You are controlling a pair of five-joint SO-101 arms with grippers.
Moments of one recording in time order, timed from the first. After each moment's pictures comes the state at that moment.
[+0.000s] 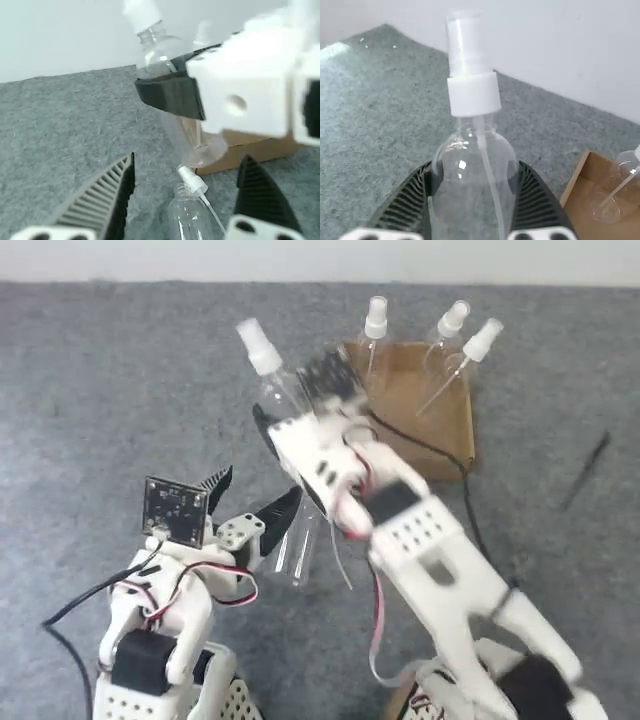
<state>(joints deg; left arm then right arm) 7.7 -94.0 72.0 59.2 4.8 -37.5 -20.7 32.5 18.7 -1.9</state>
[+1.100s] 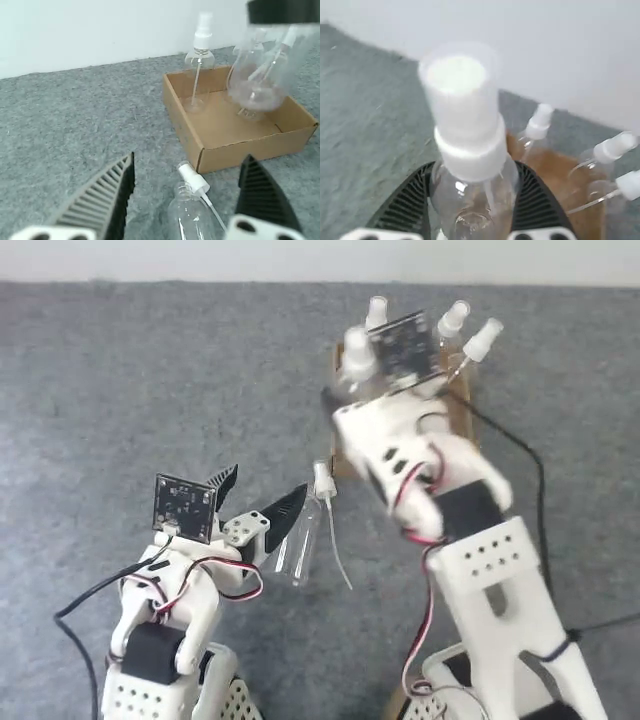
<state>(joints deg) 7.9 -94.3 77.5 54.0 4.7 -25.2 -36.0 25.8 42.9 2.3</state>
